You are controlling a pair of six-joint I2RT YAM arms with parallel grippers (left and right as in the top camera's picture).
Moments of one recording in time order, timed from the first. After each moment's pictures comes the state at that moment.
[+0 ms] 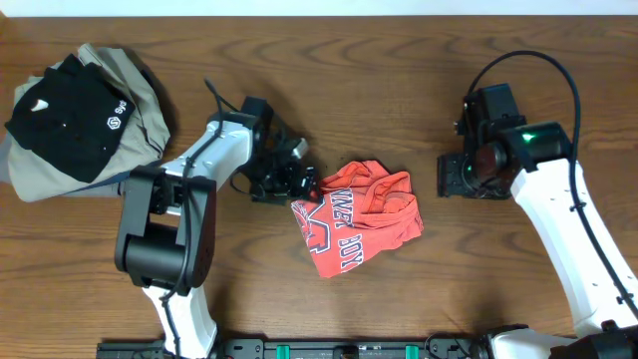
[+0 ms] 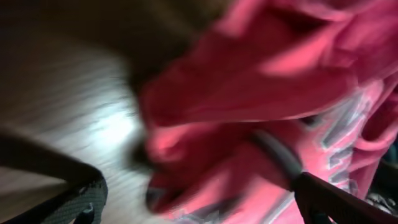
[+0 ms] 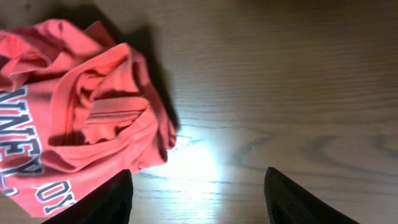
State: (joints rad) left arm -0.25 1.99 1.26 -0.94 0.63 0.04; right arm 0.20 1.46 1.27 -1.18 0.00 0.27
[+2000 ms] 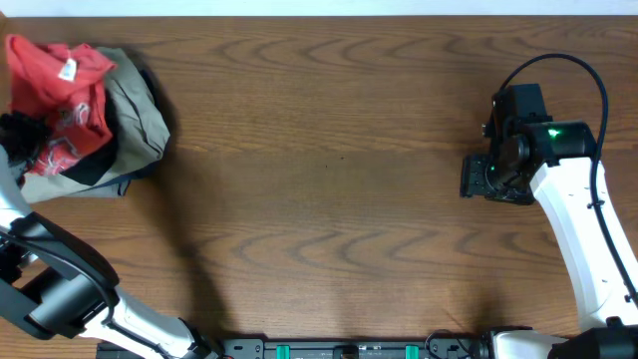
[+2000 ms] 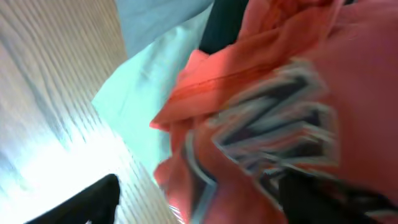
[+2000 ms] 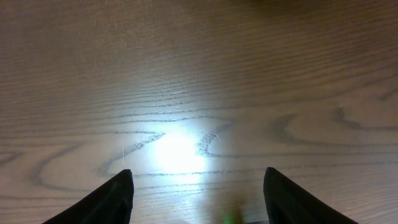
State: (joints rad) left arm 0.72 1.92 1.70 -0.91 0.05 -0.45; right arm 0.09 1.46 1.27 -1.24 0.04 0.26
